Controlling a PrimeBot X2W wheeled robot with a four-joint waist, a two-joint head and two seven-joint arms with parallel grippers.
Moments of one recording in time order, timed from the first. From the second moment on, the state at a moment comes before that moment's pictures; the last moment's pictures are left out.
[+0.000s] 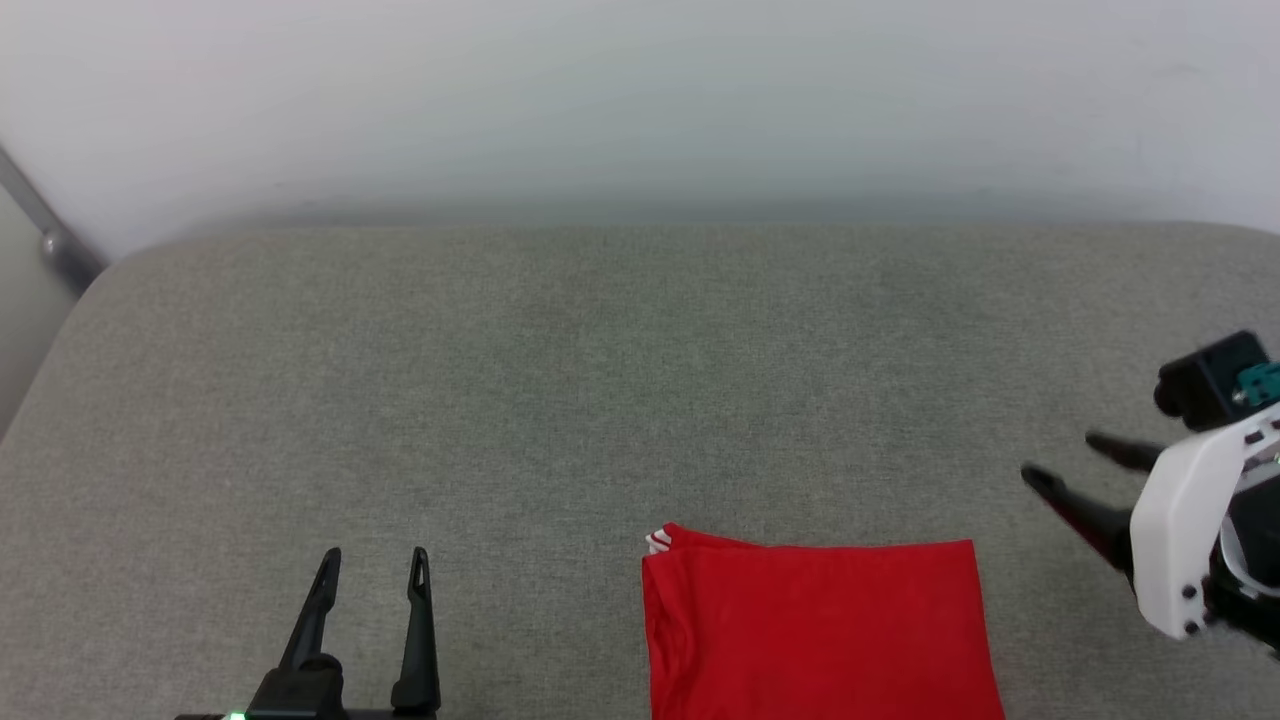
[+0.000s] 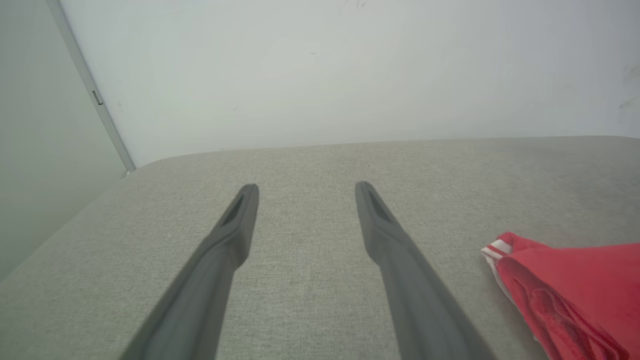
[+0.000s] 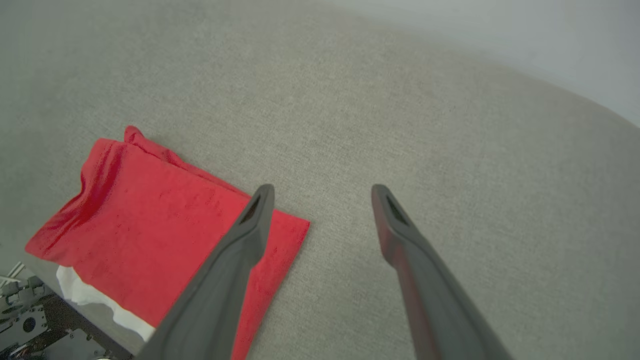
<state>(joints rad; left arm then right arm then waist) 0.17 0.05 -0.04 -0.03 -0.03 0.03 -0.26 -0.27 -0.62 0.27 -0.06 0.66 0.13 0.63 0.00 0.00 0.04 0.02</state>
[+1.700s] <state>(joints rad) 0.09 0.05 -0.03 -0.04 -0.06 0.04 -0.26 -0.50 -0.90 0.69 -0.05 0.95 0.13 0.67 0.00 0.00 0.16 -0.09</state>
